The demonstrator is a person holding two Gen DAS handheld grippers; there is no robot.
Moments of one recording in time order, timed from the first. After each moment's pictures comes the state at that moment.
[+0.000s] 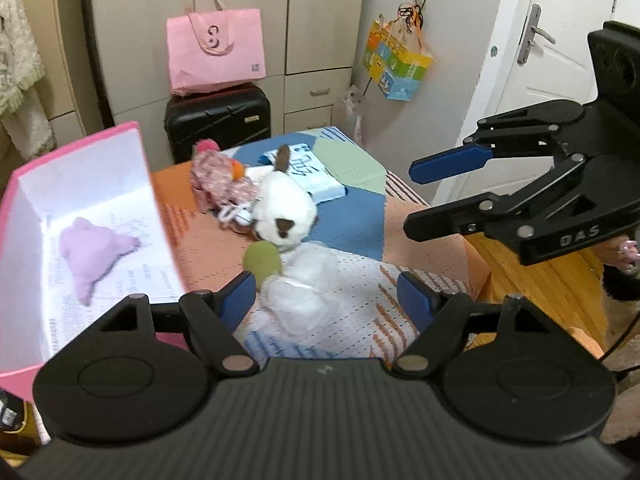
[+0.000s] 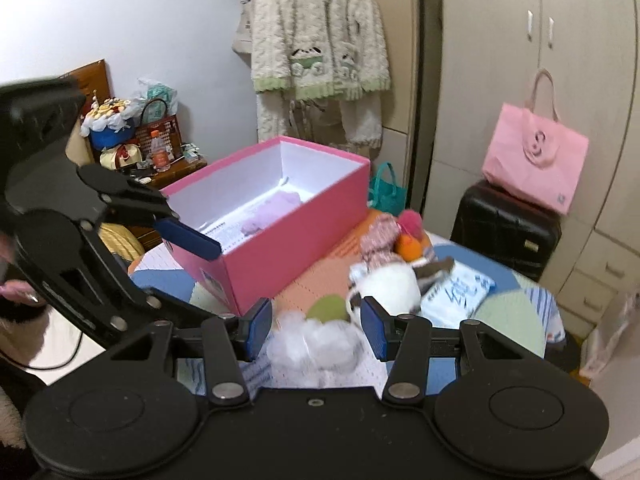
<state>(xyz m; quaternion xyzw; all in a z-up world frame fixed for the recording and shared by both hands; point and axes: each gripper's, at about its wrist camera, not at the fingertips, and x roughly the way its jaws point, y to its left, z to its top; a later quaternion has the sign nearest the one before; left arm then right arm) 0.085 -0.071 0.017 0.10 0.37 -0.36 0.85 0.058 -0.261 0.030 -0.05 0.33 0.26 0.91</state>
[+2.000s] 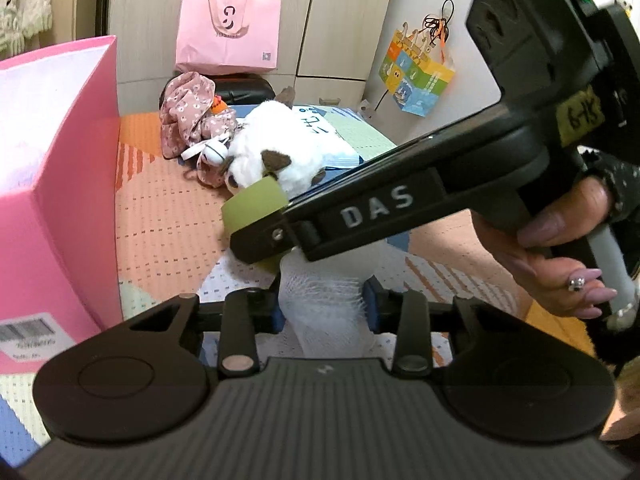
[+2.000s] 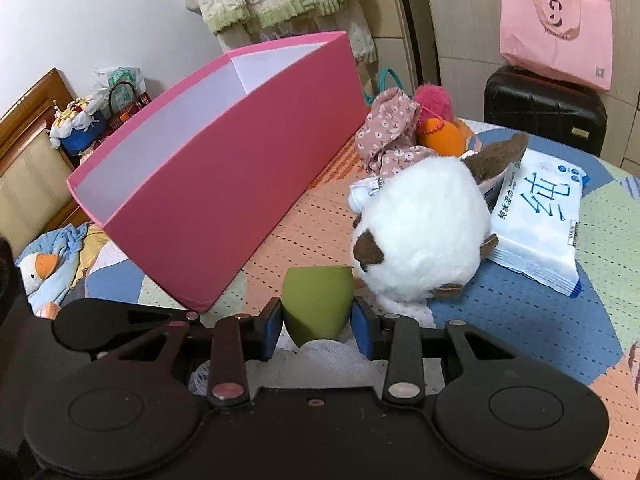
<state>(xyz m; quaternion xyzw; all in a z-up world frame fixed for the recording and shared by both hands) 0.107 -0.093 -0.097 0.01 0.35 -0.35 0.87 0.164 -0.236 -0.096 0.05 0.44 0.27 0.86</state>
